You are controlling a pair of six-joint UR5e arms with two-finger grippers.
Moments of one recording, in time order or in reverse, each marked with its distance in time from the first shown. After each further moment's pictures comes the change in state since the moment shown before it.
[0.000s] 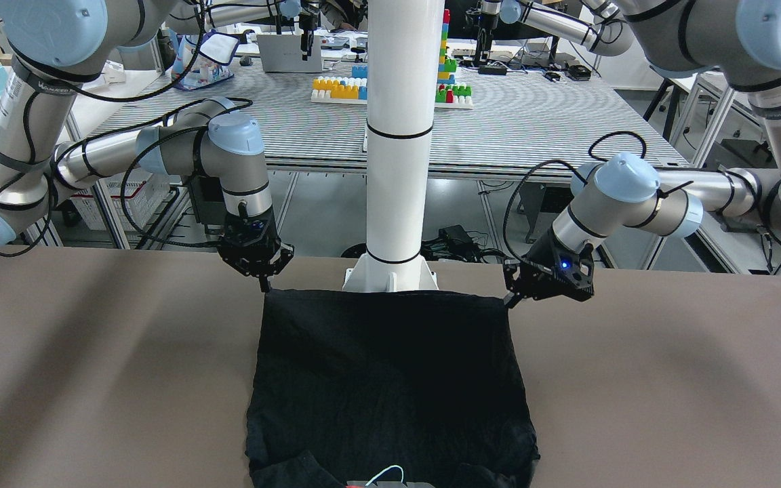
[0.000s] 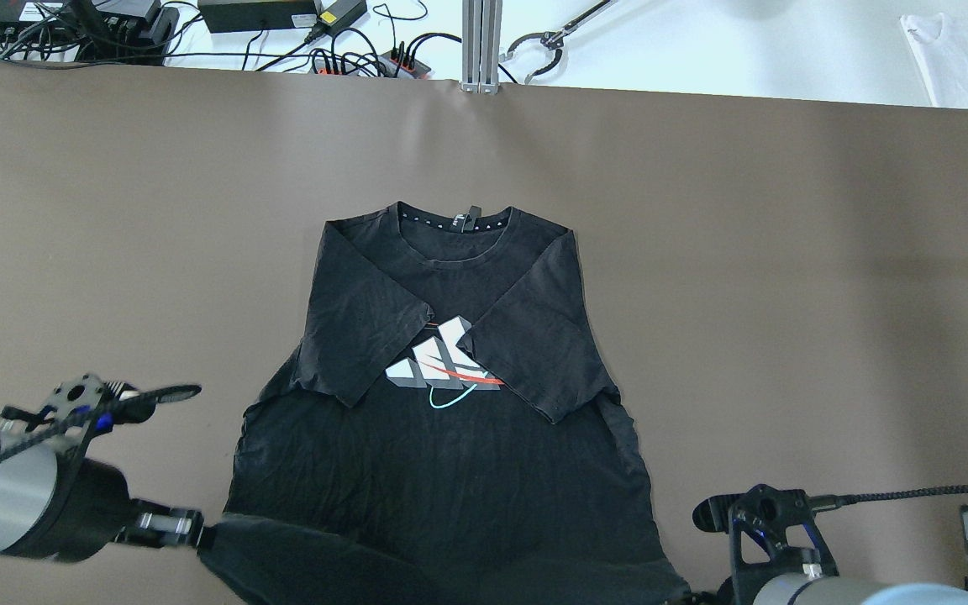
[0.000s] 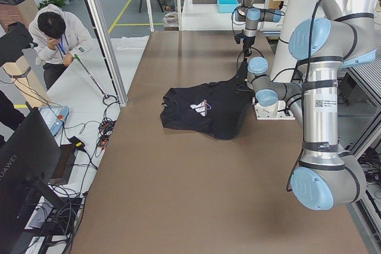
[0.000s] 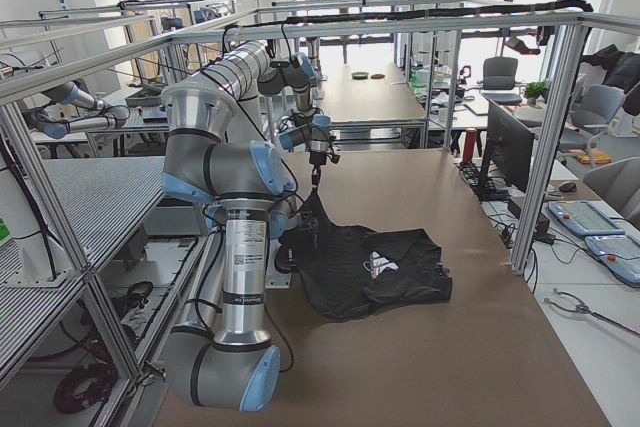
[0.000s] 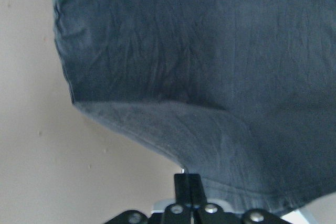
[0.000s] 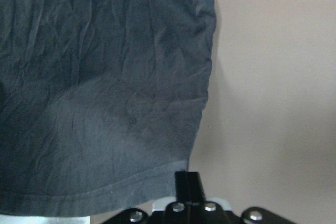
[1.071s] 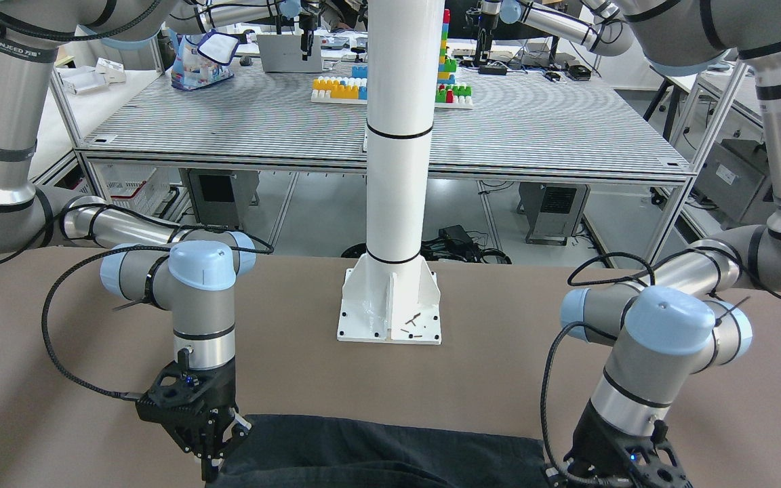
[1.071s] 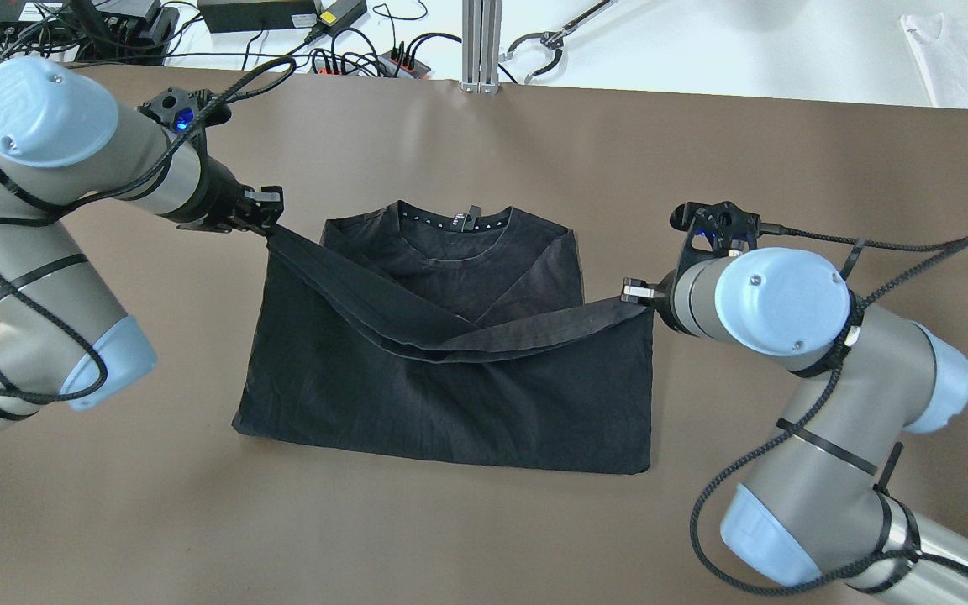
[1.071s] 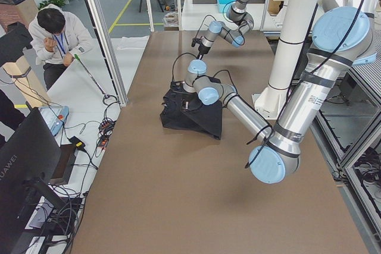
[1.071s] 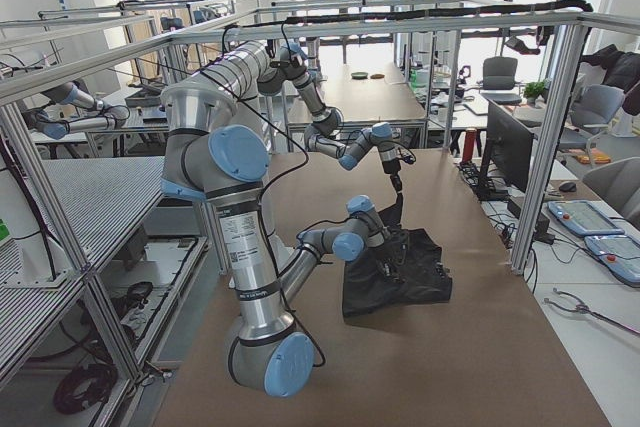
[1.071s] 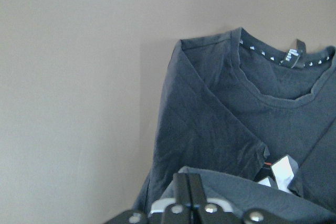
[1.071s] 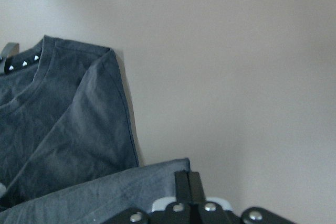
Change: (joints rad) left arm -0.420 -0.469 0.619 0.001 0.065 0.129; right arm 0.515 0.269 -0.594 0.370 -0.001 -0.093
